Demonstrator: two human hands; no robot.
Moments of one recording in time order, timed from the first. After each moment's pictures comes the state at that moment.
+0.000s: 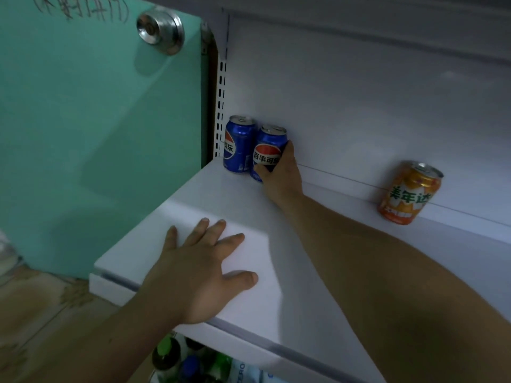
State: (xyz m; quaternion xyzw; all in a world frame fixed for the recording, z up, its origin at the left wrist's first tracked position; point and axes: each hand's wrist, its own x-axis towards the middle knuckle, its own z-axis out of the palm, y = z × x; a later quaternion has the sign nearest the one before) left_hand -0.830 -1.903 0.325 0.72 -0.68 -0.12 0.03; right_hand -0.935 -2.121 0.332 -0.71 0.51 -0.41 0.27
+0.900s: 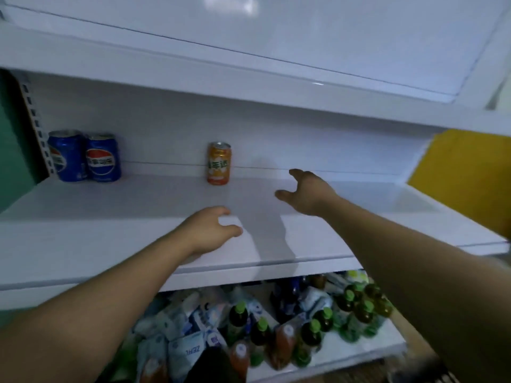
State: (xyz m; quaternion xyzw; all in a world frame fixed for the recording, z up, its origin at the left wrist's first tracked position) left_hand -1.045 -1.895 0.360 0.55 -0.73 -0.36 0.20; right_hand -1.273 -1.889 0.424 -0.65 0.75 -0.12 0.05
